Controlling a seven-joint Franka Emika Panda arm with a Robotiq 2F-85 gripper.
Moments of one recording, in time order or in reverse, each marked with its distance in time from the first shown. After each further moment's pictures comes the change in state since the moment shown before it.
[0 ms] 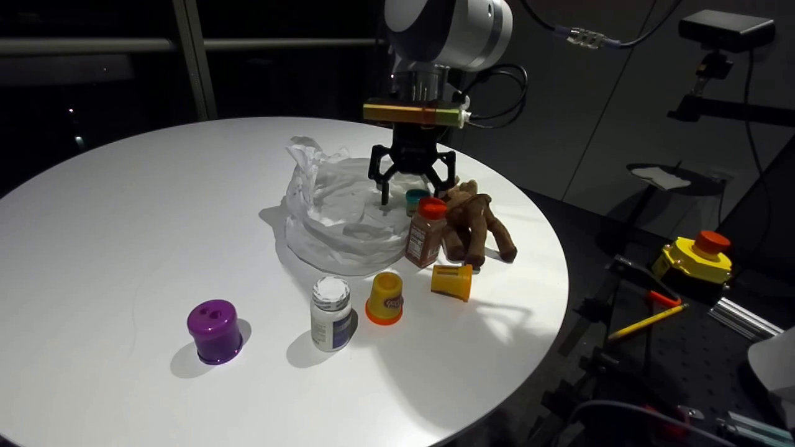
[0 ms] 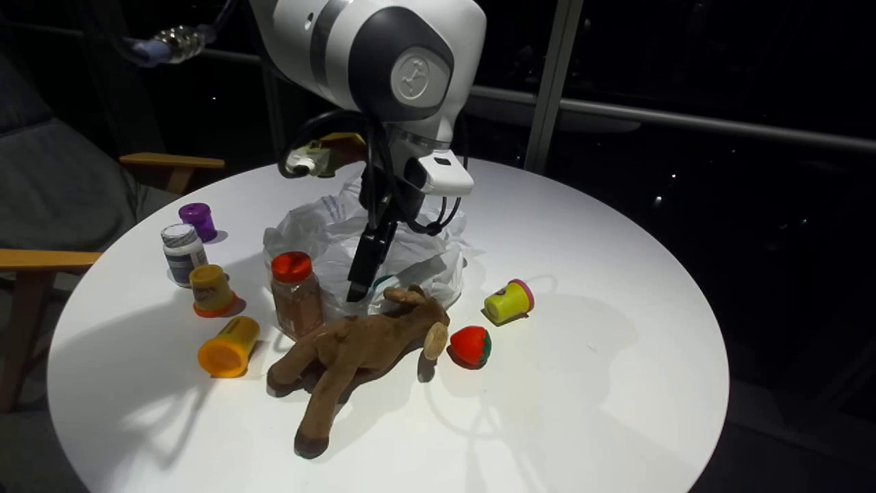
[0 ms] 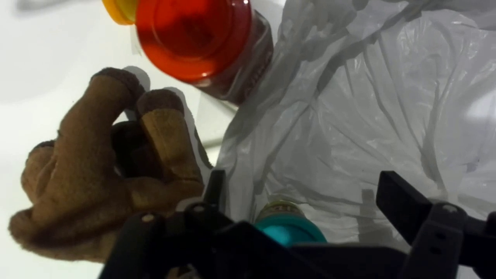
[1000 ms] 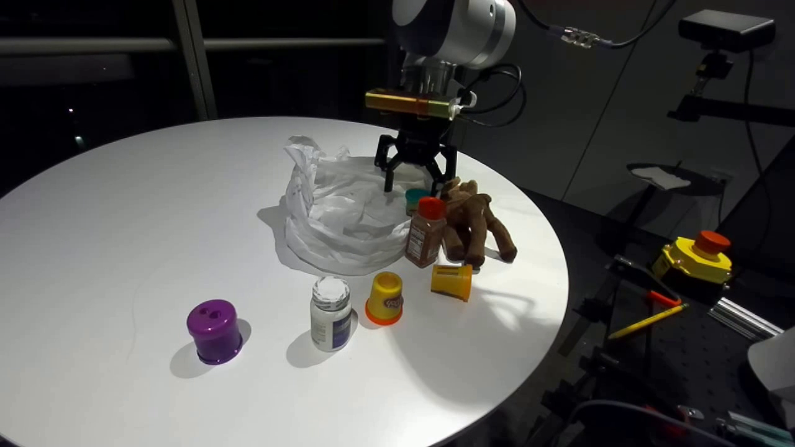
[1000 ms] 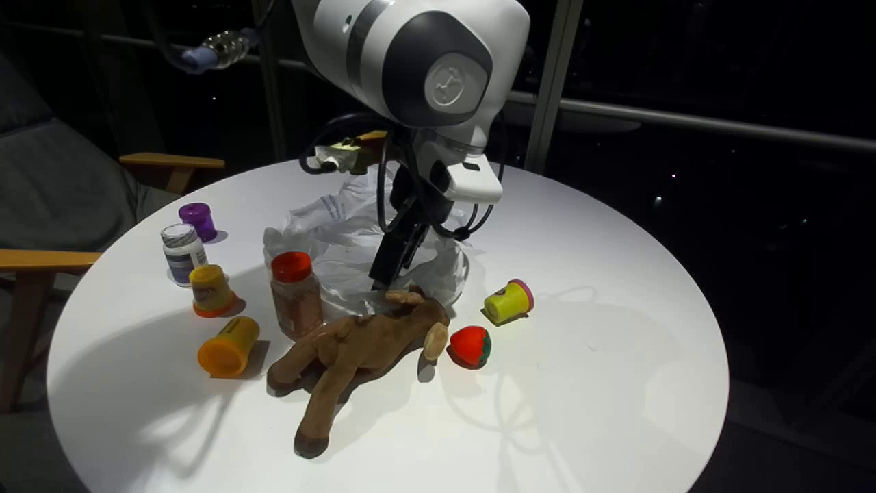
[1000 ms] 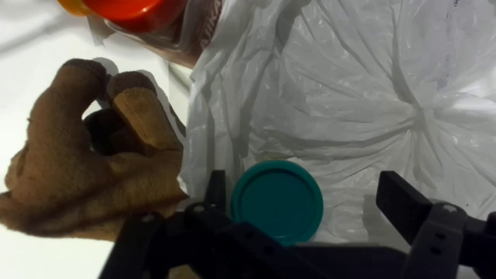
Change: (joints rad) arm -0.048 0.018 -0.012 0.034 0.059 0.015 0.090
